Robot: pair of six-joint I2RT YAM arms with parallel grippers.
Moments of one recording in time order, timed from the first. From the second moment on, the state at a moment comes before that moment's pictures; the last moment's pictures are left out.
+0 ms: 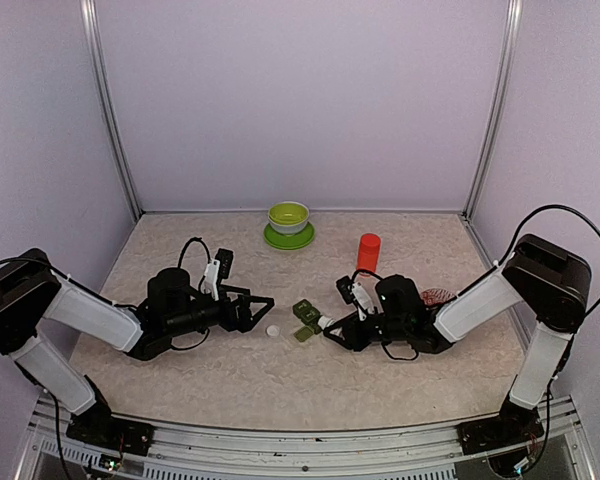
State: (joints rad) left arm -0.72 1.55 0.44 0.89 0.23 -0.41; right arm 0.81 1.80 0.63 0.62 -0.26 0.32
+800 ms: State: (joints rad) left arm -0.72 1.56 0.44 0.89 0.24 -0.41; right arm 0.81 1.78 0.72 0.43 -0.26 0.31
